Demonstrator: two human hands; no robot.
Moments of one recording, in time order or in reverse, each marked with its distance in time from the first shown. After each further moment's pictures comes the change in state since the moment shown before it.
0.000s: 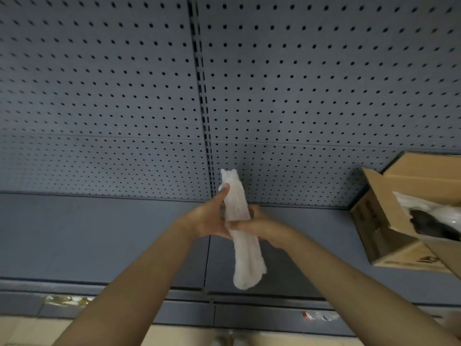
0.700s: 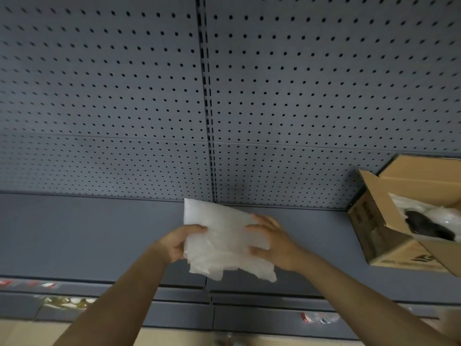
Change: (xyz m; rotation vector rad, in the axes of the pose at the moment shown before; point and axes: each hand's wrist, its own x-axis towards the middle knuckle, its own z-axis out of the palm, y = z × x) left_hand -0.041 -0.054 -0.065 0.066 0.312 0.057; right_hand -0.015 0.072 -0.020 -0.786 0.094 -0.362
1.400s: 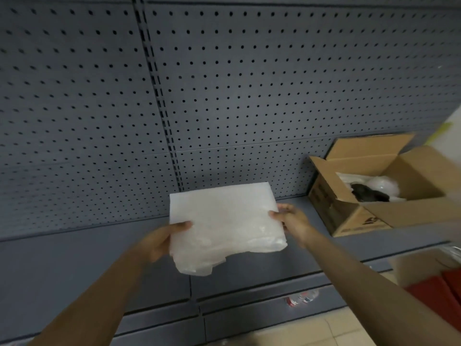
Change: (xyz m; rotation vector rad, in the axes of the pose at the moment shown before) left_hand 0.000 0.032 0.007 0.147 -0.246 0.153; right_hand -0.041 0.024 -0.045 1.021 0.612 0.562
